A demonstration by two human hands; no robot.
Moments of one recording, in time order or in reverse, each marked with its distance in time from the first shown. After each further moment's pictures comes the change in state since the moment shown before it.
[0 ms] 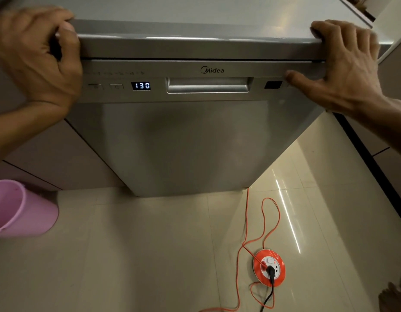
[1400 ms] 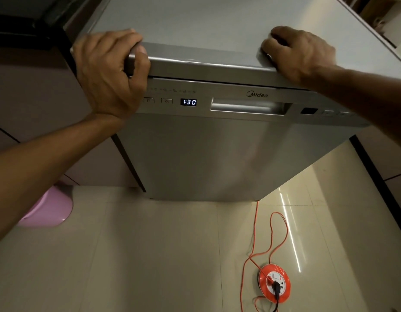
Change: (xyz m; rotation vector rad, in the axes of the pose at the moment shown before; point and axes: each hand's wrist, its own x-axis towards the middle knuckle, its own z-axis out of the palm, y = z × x) left_hand 0.008 0.005 -0.001 0.061 0.136 0.095; right_hand 0.106 -0.128 0.001 0.147 -0.180 0.126
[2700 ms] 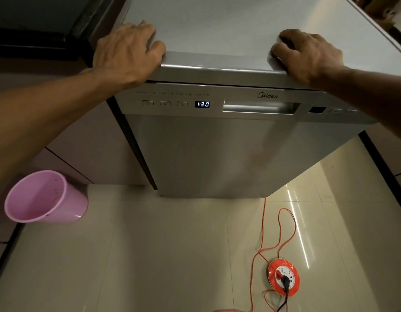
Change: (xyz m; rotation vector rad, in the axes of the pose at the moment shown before) left_hand 0.067 -0.010 -0.014 0.157 -0.722 -0.007; right_hand 0.001 -0.004 -0.001 -0.017 -0.045 0.028
